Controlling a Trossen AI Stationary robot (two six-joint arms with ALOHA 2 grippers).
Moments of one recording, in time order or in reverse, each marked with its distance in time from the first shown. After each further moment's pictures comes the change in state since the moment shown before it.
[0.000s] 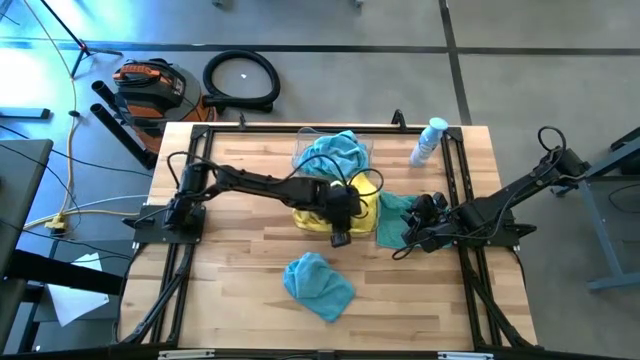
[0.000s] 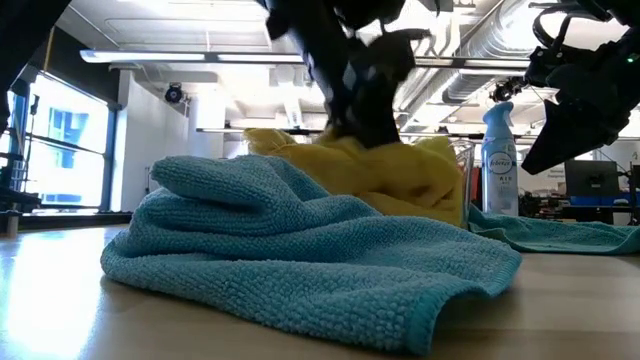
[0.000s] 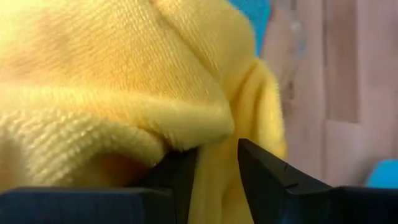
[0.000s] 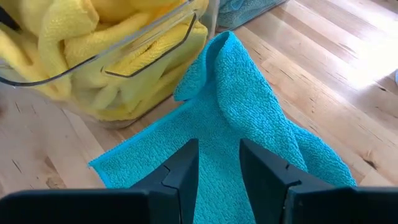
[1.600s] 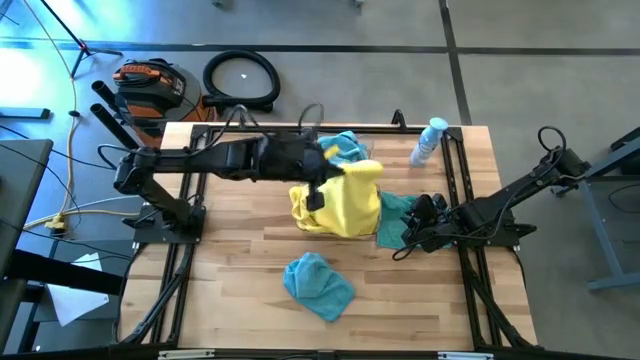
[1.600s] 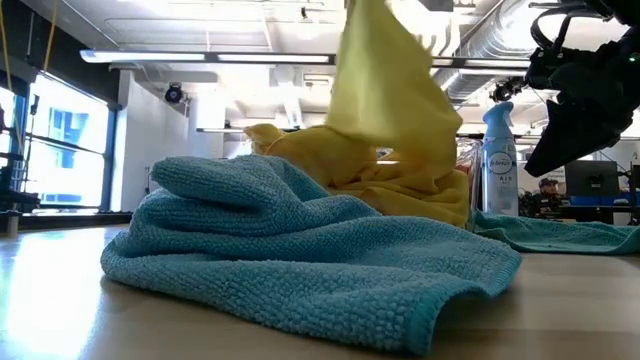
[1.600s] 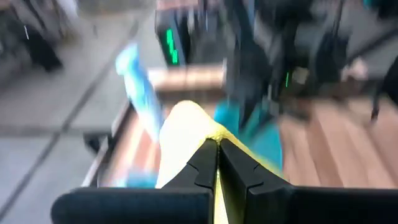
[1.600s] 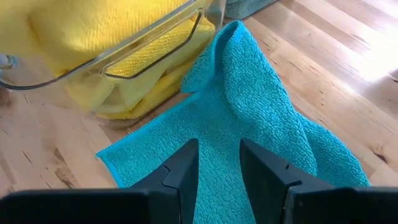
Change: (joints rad) left arm 0.045 -0.499 -0.041 0.126 -0.163 0.283; right arm 0.000 0.000 0.000 0.008 -0.038 0.000
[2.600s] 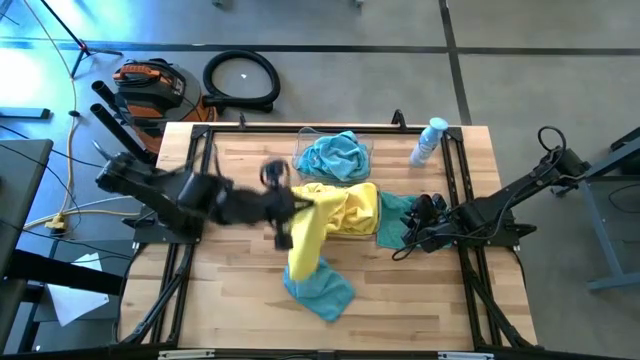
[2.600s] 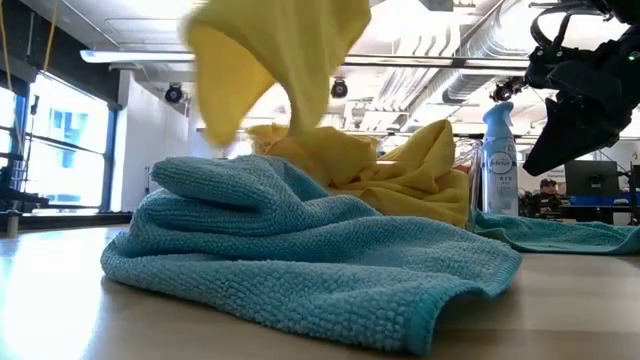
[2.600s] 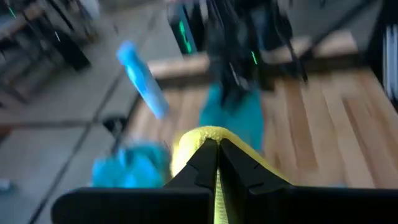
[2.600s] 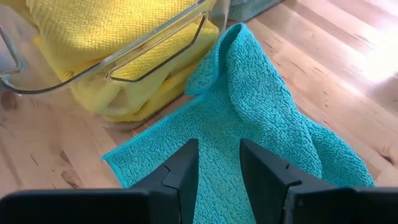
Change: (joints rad) left arm -0.389 -0.123 0.001 -0.253 -0.444 -0.134; right arm 0.000 0.000 0.000 0.016 -0.001 0.000
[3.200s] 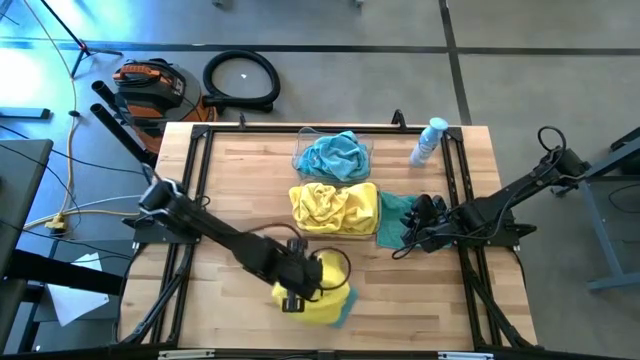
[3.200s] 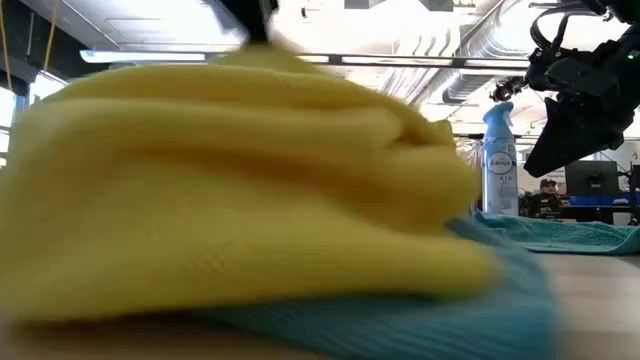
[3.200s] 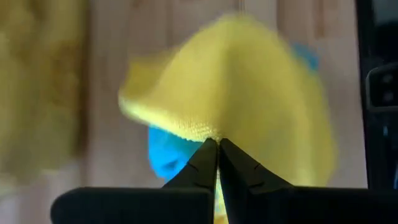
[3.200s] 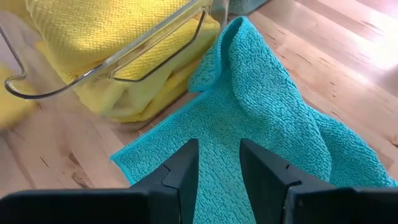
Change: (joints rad) left arm -0.123 0.429 -0.016 -0.178 0.396 -0.401; right arm 0.000 0.000 0.000 0.006 -0.018 0.053
